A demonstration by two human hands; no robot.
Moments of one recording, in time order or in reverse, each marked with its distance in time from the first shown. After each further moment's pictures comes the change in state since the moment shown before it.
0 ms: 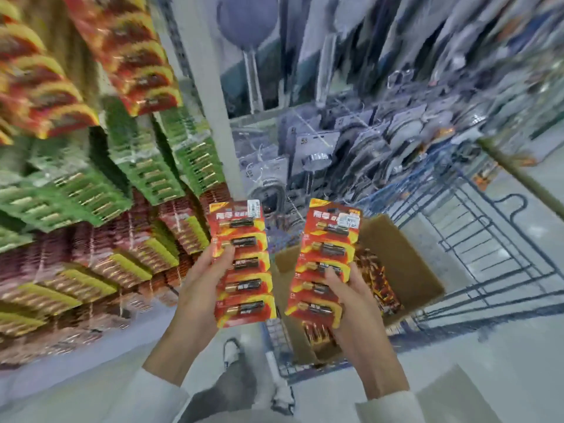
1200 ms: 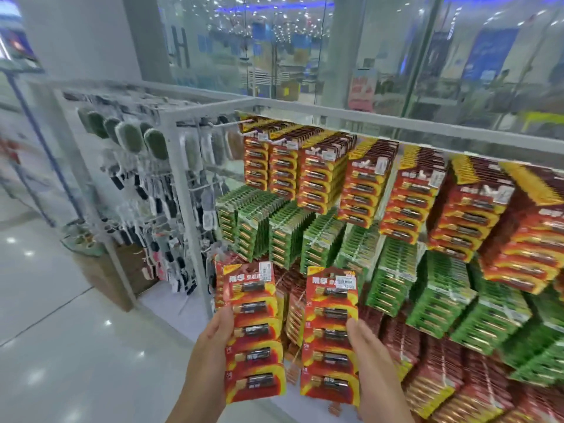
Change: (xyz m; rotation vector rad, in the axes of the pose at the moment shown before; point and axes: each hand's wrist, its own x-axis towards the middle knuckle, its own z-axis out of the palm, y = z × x) left_hand -0.304 0.159 -0.575 -0.464 0.764 0.464; right_hand -0.184 0.262 0.597 -0.422 -0.626 0.315
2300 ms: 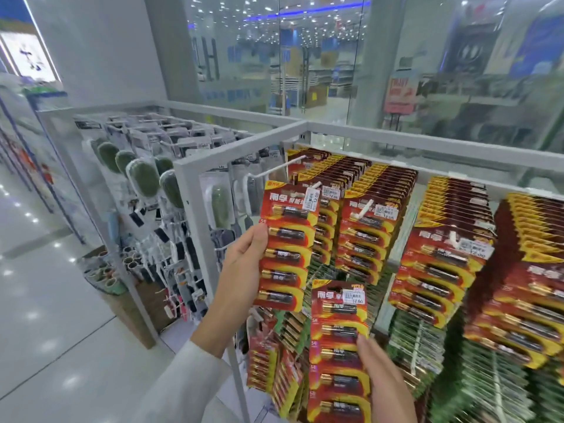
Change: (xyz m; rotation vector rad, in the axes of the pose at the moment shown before) left_hand 0.275 0.222 0.053 0.283 -0.070 0.424; right_hand 0.207 -0.058 0.192 0.003 -0.078 0.101
